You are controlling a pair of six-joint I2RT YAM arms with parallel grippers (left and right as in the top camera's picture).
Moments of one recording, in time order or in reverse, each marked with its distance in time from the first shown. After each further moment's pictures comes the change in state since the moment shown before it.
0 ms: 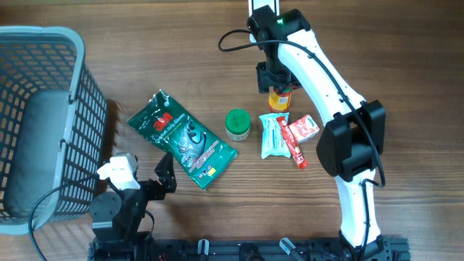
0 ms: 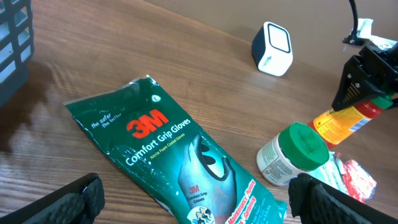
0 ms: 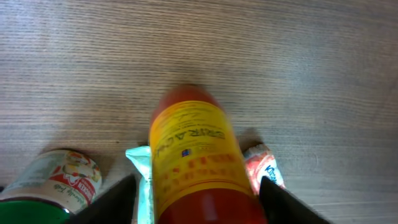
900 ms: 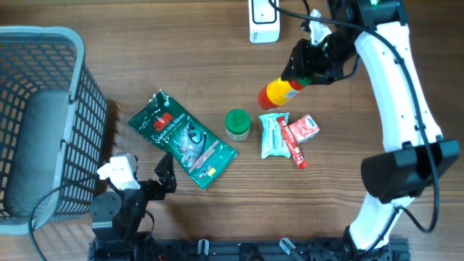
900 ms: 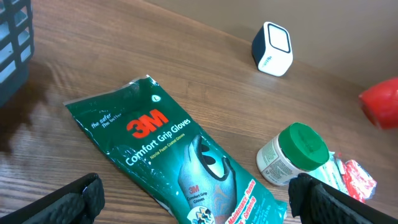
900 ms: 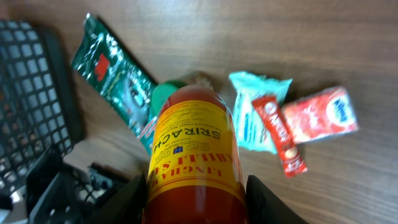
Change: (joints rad) left arm 0.000 0.000 0.000 0.000 0.000 0.000; right arm -0.243 -0.297 -0.025 -0.135 -0.604 -0.151
